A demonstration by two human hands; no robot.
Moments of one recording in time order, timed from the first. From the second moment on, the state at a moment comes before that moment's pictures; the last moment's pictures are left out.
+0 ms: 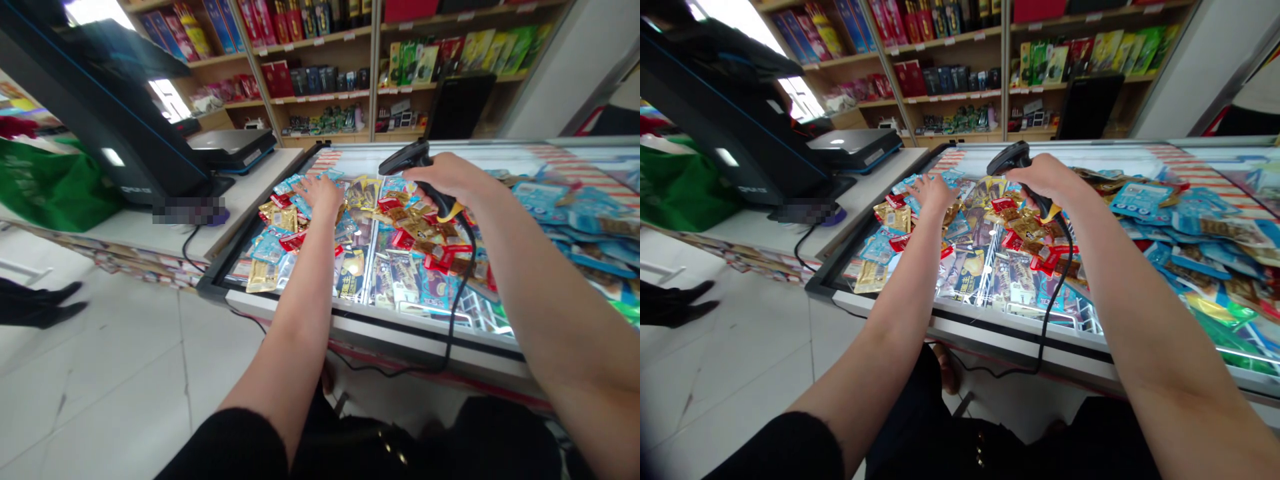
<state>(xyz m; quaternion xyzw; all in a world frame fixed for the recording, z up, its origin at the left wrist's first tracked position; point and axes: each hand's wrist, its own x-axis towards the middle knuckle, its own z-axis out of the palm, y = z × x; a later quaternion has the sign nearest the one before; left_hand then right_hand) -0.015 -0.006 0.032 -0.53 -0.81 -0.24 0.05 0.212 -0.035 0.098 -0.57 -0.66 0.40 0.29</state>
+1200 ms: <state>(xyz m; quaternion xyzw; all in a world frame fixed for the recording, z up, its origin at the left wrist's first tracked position) 0.035 0.036 0.002 -0.45 -0.59 -0.58 -0.34 0.219 -0.033 0.092 -0.60 -0.64 0.38 0.28</state>
